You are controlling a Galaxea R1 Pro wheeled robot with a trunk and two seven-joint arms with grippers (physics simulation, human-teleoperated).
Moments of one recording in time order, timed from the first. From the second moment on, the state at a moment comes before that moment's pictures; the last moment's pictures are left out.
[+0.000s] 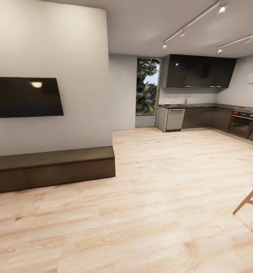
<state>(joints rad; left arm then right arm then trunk) 0.00 0.01 0.00 -0.44 0.00 -0.33 0.00 0.00 0.01 -0.08 -0.59 -0.01 -0.35 -0.08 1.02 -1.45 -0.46</state>
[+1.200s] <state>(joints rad) 0.00 0.01 0.00 -0.44 0.00 -0.33 0.00 0.00 0.01 -0.08 -0.59 -0.01 -0.35 -0.08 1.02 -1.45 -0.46</state>
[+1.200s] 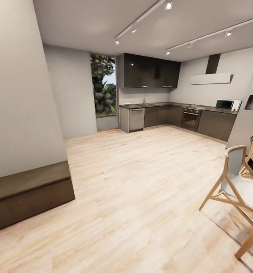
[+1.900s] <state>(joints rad) 0.00 0.01 0.00 -0.44 0.00 -0.33 0.00 0.00 0.01 -0.08 -0.59 -0.01 -0.35 -0.08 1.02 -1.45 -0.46</state>
